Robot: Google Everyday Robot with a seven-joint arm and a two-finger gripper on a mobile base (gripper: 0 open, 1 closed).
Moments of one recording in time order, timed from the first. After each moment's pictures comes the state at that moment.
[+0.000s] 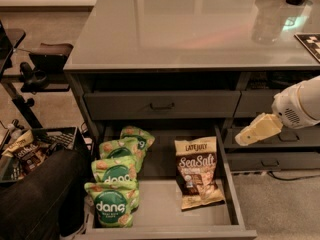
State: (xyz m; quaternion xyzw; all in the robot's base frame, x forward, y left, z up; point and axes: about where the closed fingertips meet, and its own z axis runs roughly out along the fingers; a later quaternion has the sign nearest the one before) arm 0.503 -0.266 0.807 -0.35 0.89 0.06 0.28
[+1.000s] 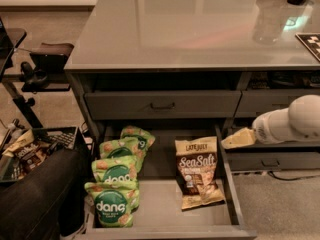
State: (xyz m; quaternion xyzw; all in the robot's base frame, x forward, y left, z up) arm 0.569 -0.290 0.672 -0.24 0.92 0.06 0.30
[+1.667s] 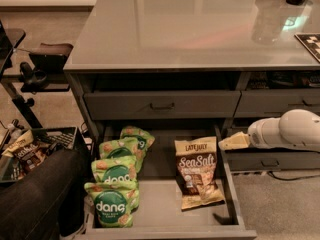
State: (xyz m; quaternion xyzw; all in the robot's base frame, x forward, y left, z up) arm 0.594 -0.300 0.625 -0.21 0.92 0.06 0.33
